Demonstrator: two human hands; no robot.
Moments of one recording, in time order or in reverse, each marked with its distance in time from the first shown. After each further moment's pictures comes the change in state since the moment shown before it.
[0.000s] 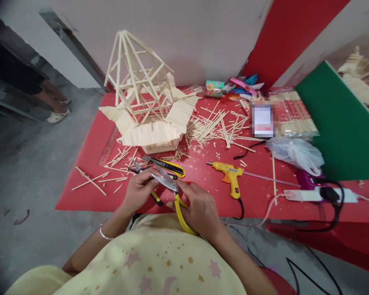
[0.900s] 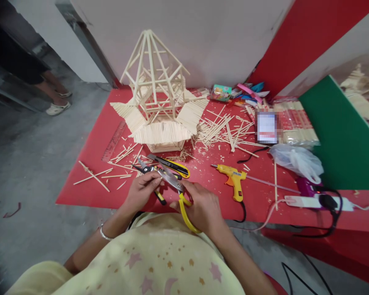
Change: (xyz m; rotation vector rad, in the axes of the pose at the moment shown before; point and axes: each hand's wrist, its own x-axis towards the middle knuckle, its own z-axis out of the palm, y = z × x) left_hand -0.021 -0.018 -0.009 -0.235 0.039 -0.234; right_hand 0.005 -0.002 0.013 -0.124 0.022 0.007
